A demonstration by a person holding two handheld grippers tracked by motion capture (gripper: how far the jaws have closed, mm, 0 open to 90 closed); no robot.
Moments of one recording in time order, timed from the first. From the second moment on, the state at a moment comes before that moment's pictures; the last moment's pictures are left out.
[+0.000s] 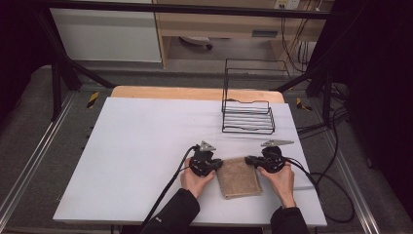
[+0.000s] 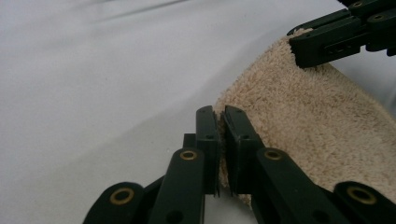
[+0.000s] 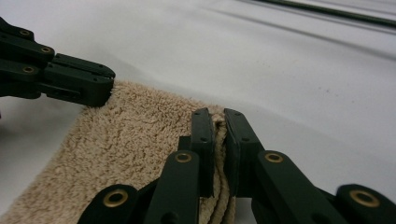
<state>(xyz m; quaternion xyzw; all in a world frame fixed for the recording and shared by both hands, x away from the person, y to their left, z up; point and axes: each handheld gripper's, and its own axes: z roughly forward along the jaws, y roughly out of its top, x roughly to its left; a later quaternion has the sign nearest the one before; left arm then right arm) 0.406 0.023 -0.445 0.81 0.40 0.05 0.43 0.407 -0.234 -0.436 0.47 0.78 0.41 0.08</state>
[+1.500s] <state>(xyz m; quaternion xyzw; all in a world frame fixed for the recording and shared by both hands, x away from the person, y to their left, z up) 0.388 0.021 -0.368 0.78 0.34 0.12 0.51 0.368 -0.247 -0.368 0.44 0.73 0.50 0.18</state>
